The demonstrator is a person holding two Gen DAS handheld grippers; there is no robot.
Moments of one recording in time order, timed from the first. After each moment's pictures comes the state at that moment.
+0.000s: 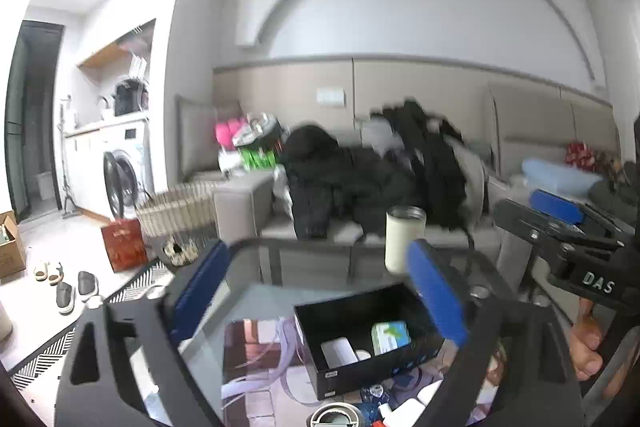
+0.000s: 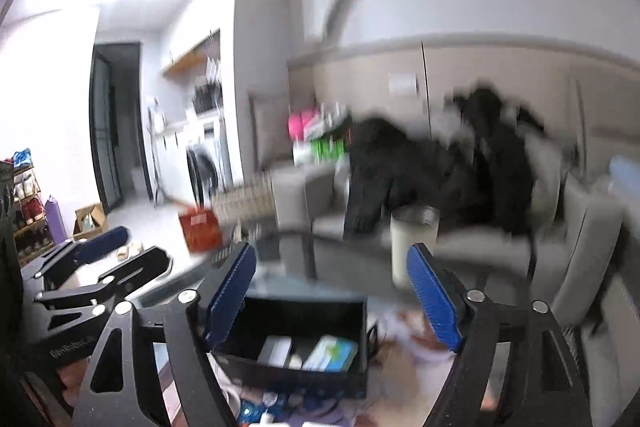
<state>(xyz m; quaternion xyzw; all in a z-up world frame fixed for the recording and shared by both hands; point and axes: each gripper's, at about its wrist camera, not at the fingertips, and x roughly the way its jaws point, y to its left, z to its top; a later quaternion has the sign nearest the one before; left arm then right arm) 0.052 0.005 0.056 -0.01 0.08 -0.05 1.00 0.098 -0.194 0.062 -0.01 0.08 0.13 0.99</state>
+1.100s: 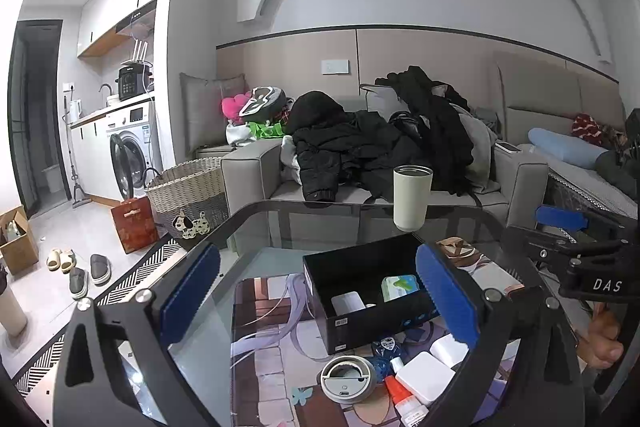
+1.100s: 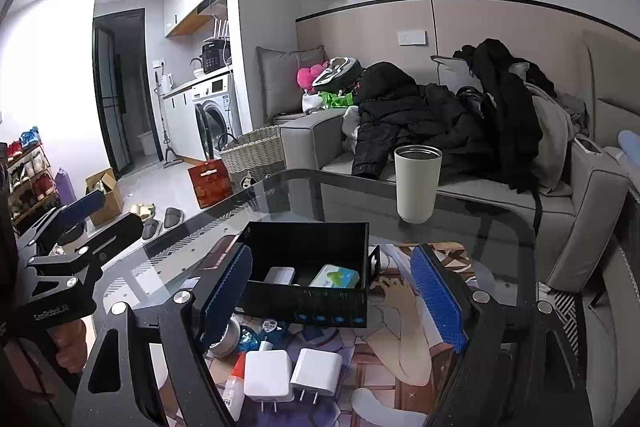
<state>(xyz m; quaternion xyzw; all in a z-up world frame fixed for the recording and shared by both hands) 0.051 -0.007 0.019 0.02 0.14 -0.04 0.99 0.096 -0.210 0.013 -0.01 0.21 0.15 0.97</state>
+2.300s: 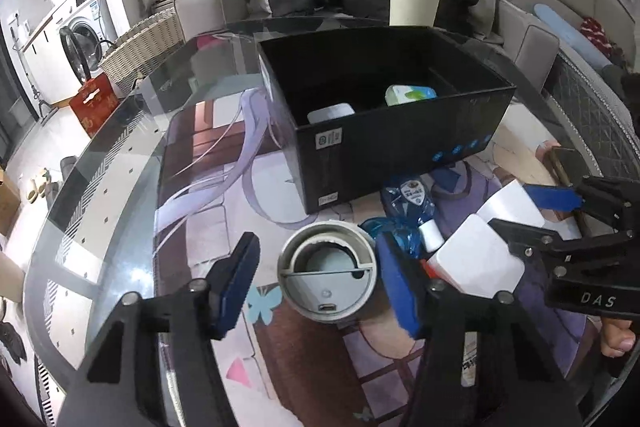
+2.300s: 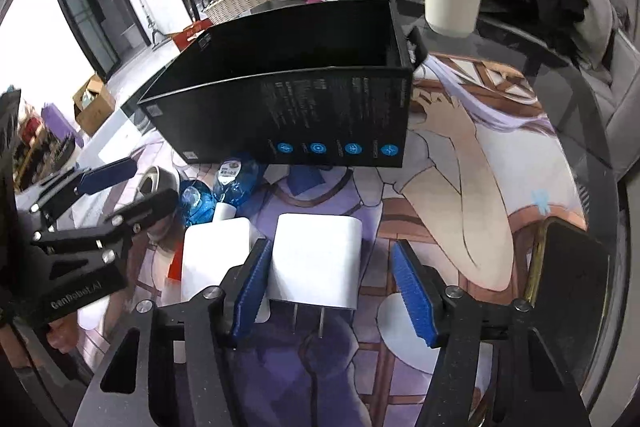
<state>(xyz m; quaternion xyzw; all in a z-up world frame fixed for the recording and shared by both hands) 0.133 -0.019 -0.102 0.04 0.44 -0.08 0.89 0.165 -0.183 -0.126 -0.03 0.49 0.15 0.86</state>
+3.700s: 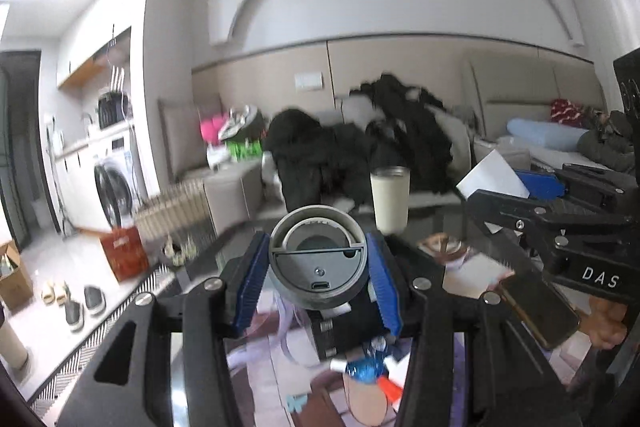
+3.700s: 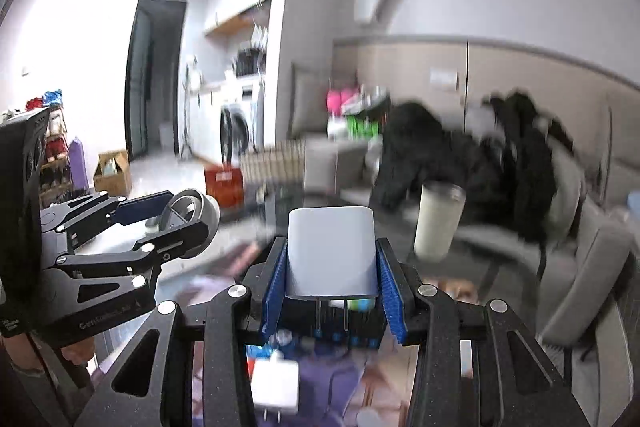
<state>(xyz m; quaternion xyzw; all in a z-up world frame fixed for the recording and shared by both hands) 0.038 -0.011 0.015 0.06 0.10 -0.08 0.99 0.066 -0.174 0.014 -0.08 0.12 0.19 0.97</state>
